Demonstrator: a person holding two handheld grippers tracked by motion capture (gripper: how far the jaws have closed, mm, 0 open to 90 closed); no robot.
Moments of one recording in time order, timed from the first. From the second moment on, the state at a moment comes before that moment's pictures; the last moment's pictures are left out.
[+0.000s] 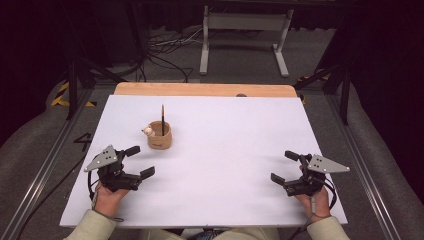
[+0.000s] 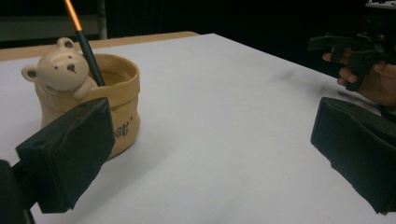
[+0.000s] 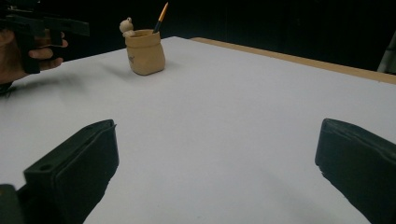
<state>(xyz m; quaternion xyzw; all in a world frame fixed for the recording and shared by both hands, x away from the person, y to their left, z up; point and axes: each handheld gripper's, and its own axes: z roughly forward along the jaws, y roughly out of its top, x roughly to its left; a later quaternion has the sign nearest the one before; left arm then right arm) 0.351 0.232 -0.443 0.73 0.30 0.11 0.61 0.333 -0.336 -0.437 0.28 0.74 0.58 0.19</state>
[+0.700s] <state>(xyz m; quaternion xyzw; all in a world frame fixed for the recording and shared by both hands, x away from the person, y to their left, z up) 0.342 0.224 -0.448 0.76 0.27 0.12 0.58 0.333 -0.327 -0.446 0.27 0.77 0.56 0.18</state>
